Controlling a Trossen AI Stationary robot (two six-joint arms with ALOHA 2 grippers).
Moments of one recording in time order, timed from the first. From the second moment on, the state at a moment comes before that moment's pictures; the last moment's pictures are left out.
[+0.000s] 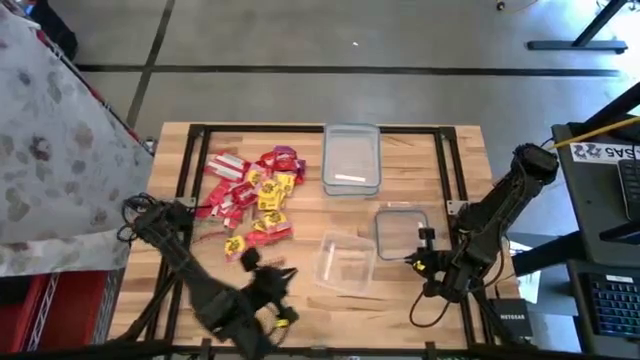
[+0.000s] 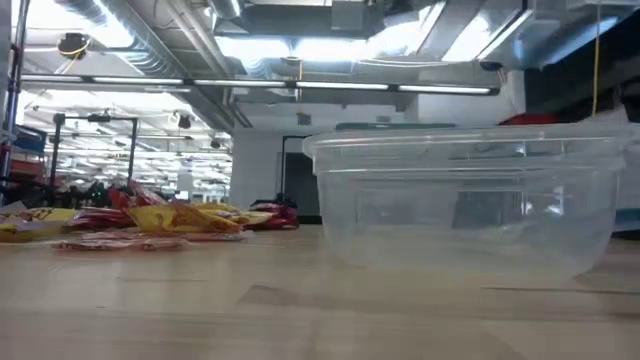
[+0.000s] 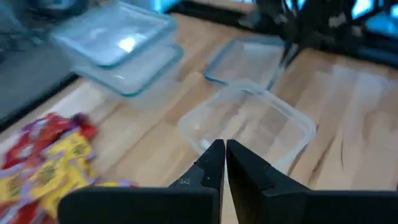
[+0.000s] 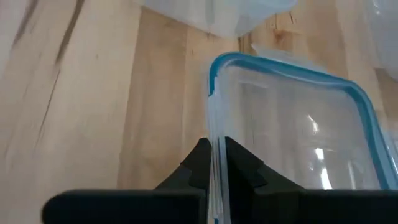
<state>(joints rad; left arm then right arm) -0.83 1.99 2.00 -1.47 -1.12 -1.41 1.00 1.23 0.56 -0.64 0.60 0.83</state>
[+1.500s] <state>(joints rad) -0.76 0.86 0.54 0.35 -0.82 -0.30 1.00 1.23 0.56 -0.57 0.67 0.73</state>
